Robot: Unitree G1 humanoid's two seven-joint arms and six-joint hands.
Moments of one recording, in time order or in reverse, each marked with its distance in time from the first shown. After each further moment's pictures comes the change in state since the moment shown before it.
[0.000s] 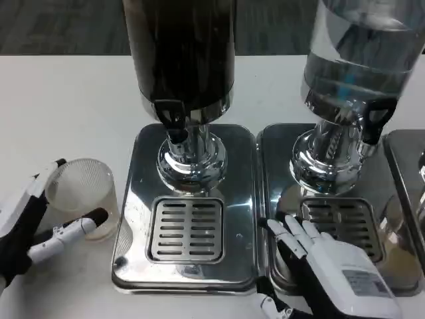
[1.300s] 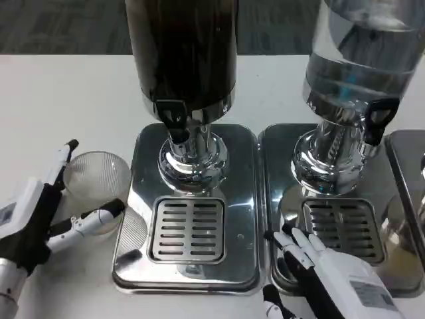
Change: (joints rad) left arm -0.144 -0.040 -0.121 0.283 0.006 -0.208 0.251; right arm 0.051 0.003 -0.015 -0.009 0.048 0.006 0.009
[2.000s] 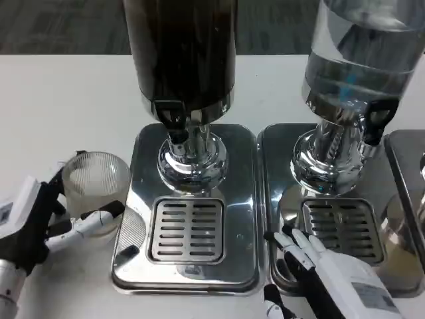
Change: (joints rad) left arm -0.002 -0.002 -0.002 0.019 0.003 -0.021 0.048; right arm 0.009 -0.004 -0.001 -0.009 0.018 0.000 0.000
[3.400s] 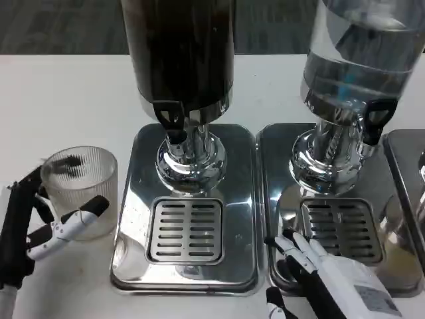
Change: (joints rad) left arm 0.100 -0.045 0.099 -0.021 -0.050 -0.273 0.139; right arm 0.007 -0.029 -0.006 -0.003 0.044 -0.001 -0.002
